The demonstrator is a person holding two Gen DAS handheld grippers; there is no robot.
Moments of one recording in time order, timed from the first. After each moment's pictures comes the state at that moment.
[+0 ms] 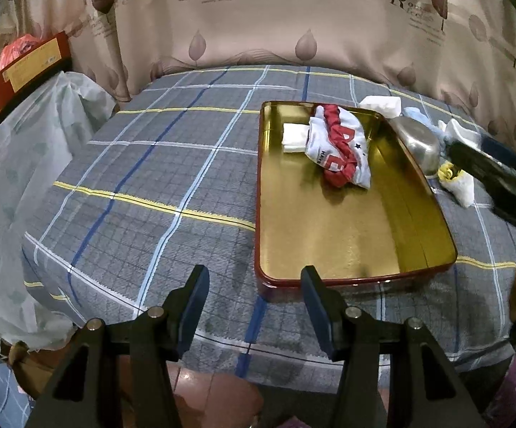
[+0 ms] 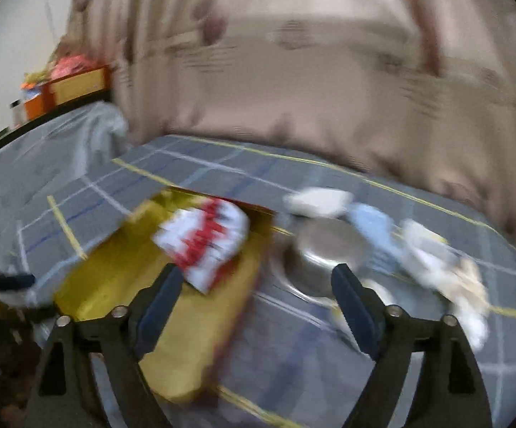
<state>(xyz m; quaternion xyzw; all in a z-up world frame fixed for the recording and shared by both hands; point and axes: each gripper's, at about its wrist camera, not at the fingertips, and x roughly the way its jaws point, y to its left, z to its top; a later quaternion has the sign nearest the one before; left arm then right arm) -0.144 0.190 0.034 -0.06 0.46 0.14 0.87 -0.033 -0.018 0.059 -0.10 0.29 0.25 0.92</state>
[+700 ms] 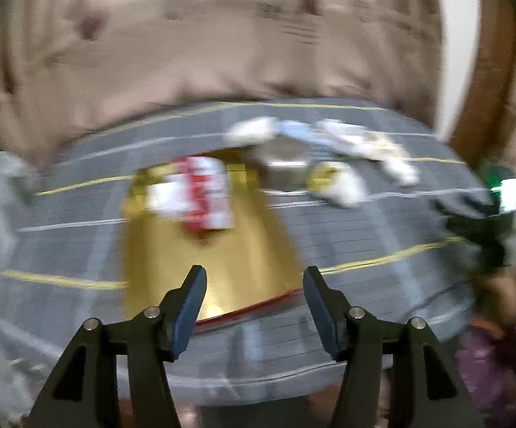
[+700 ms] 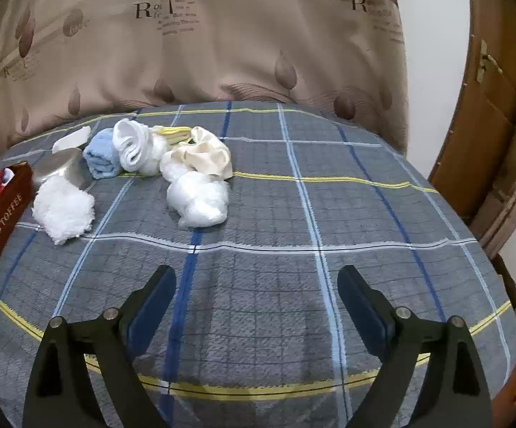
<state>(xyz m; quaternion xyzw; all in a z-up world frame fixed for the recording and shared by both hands) -0.130 0.105 0.089 0.01 0.42 0.00 0.91 -0.008 -0.251 -0.005 -0.04 0.35 0.01 0.94</state>
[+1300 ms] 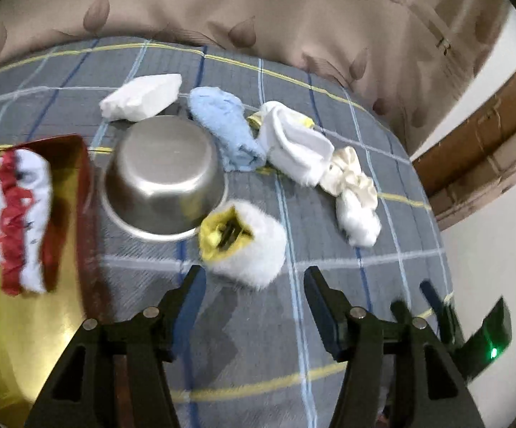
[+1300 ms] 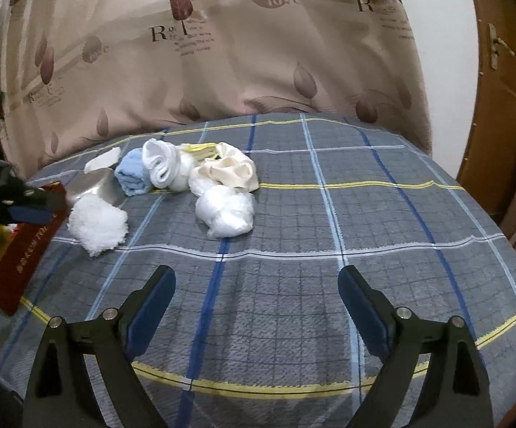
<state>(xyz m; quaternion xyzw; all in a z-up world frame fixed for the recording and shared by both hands) 0.043 0.020 0.038 -0.15 0.52 -0.12 0.83 -0.020 -0.260 -0.003 0.01 0.33 0.08 0.94</state>
